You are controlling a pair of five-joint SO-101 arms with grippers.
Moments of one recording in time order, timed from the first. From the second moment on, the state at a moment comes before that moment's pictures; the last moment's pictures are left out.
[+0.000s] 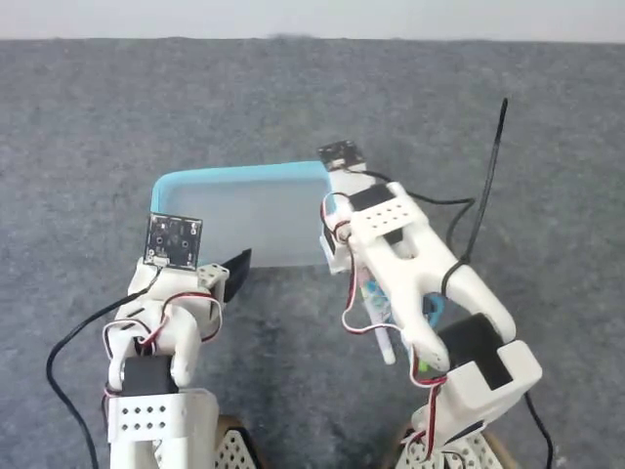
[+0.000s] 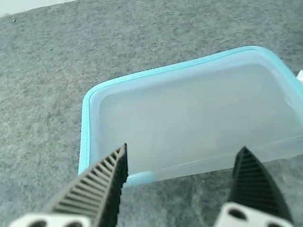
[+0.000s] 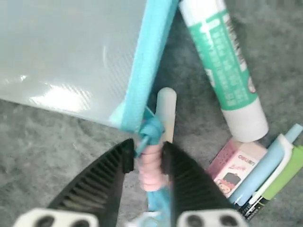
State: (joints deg) left arm -9.9 -83.6 86.3 47.2 -7.3; right arm -27.7 7.9 20.0 63.1 -6.1
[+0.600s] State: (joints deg) left arm -10.1 -83.6 86.3 47.2 -7.3; right arm -25.5 8.4 20.7 62.9 -1.2
